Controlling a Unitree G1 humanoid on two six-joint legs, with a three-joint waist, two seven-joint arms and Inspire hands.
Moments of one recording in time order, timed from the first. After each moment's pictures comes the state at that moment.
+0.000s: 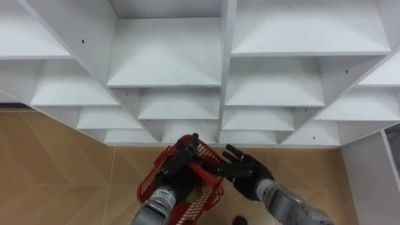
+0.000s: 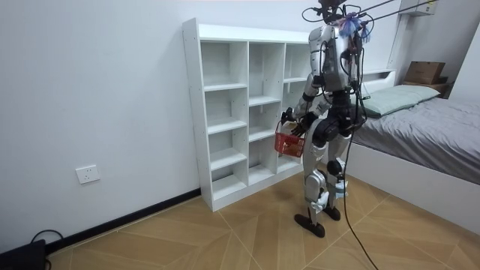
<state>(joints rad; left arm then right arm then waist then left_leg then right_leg) -0.08 0.11 -0.54 0.70 -1.58 -0.11 -0.23 -0.23 -0.19 0.49 0.85 0.98 0.08 0.11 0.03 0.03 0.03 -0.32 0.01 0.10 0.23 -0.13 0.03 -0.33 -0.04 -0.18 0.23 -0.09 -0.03</state>
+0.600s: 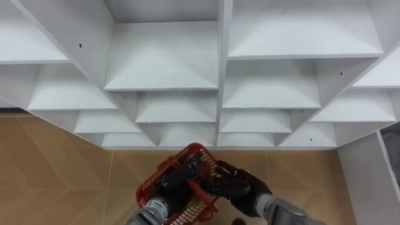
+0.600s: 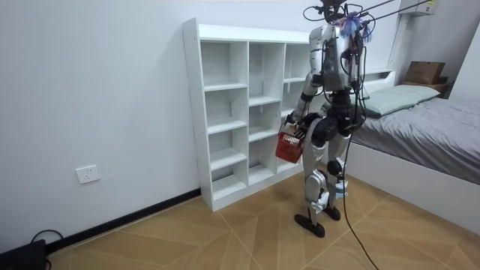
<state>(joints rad) -0.06 0.17 -0.49 0.78 -1.29 0.01 -0.29 -0.17 -0.22 0.52 0.83 0.83 0.09 0.23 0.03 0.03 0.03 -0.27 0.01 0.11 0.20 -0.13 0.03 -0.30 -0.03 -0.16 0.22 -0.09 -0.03</state>
